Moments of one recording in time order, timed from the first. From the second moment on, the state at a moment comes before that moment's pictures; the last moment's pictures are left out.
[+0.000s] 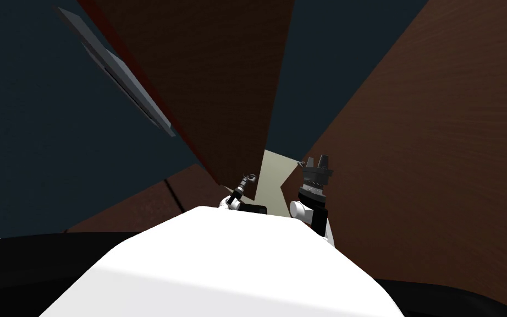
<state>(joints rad) -0.13 0.03 -0.48 -0.66 0.22 -0.80 -0.10</state>
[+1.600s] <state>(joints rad) -0.13 0.03 -0.26 -0.66 0.26 -0.79 -0.16</state>
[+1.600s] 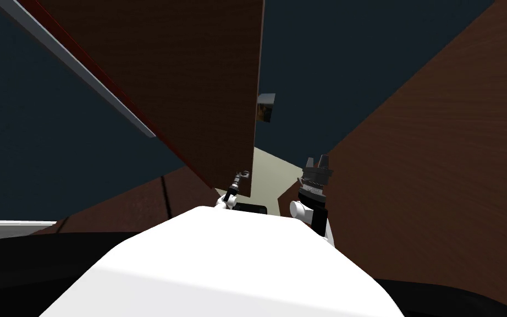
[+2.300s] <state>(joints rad) -0.18 0.01 -0.18 -0.59 0.29 -0.82 -0.18</state>
